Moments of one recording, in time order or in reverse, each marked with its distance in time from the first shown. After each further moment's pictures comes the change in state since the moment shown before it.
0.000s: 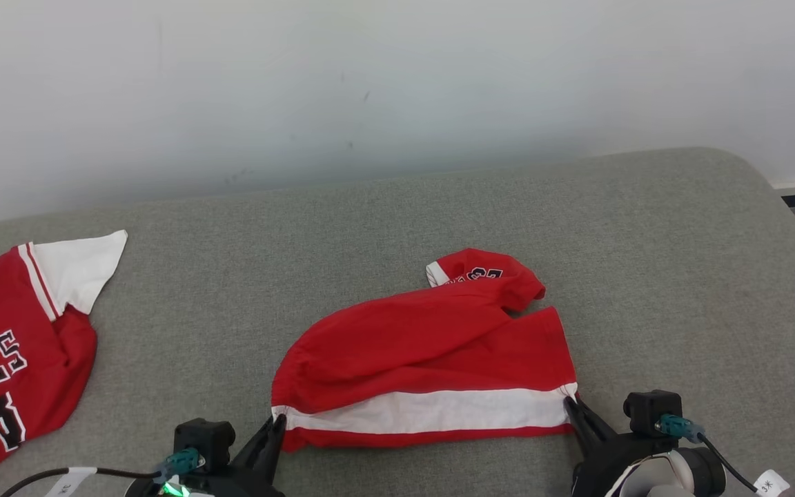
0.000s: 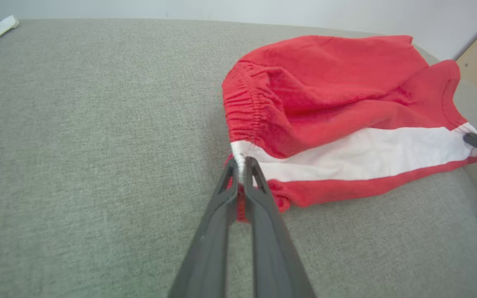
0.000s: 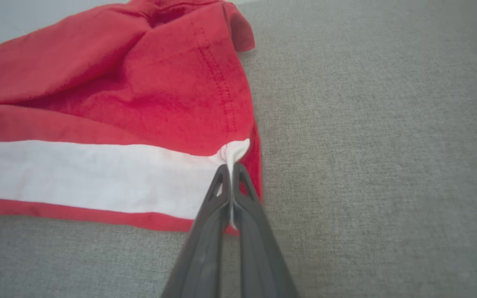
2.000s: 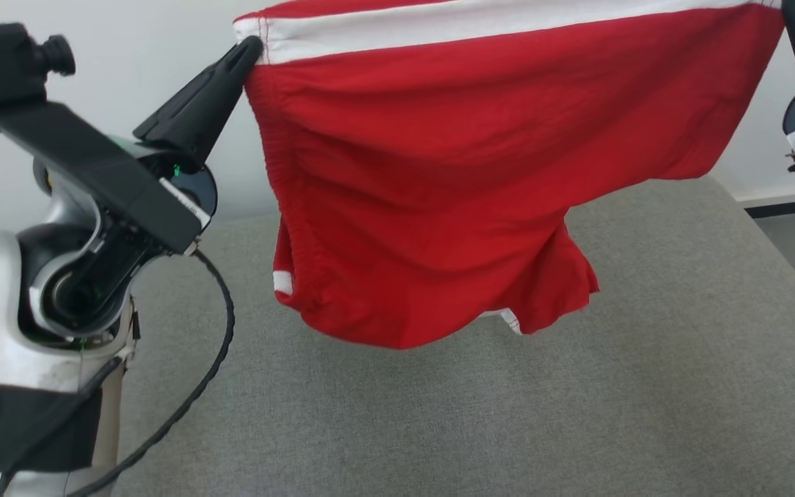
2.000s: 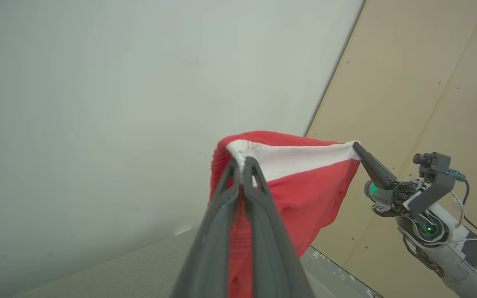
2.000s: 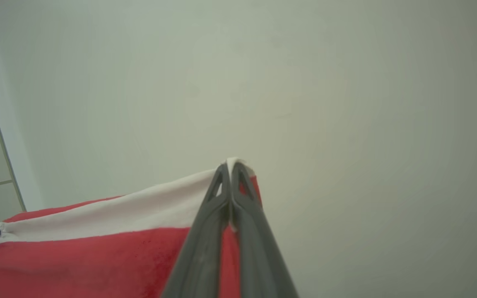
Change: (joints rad) left arm -0.547 0.103 0.098 -0.531 -0.701 0.024 0.573; right arm -0.486 -0.540 0.019 -0.721 0.642 0.000 0.198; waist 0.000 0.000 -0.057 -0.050
